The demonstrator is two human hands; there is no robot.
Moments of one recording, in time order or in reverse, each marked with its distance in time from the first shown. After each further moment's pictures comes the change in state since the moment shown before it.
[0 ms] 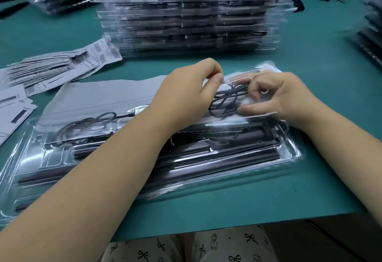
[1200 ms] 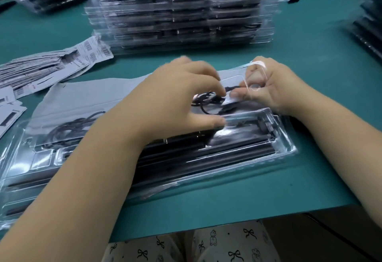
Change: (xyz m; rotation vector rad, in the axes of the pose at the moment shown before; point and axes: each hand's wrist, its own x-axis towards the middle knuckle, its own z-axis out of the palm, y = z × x) left_hand -0.017 0.012 -0.031 0.268 -0.241 0.275; right_hand 0.013 0.005 -0.004 -0.240 0.047 0.065
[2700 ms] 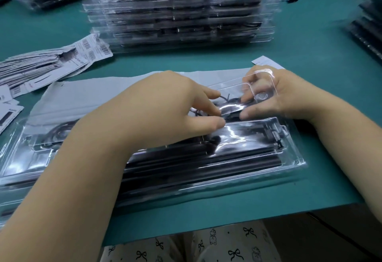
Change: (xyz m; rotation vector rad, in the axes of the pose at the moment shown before) left_hand -0.011 0.007 -0.012 -0.104 -0.179 -0.130; right_hand -0.013 0.007 -0.009 0.099 -0.172 0.062
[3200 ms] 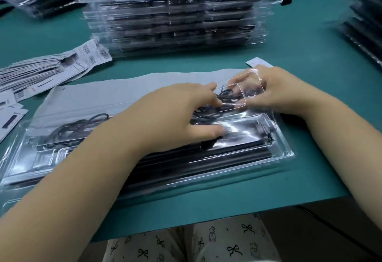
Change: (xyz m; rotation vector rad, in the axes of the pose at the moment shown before) left_hand 0.004 -0.005 0.017 0.022 -0.048 -0.010; right_hand 0.007 0.006 -0.006 -0.052 0.002 0.014
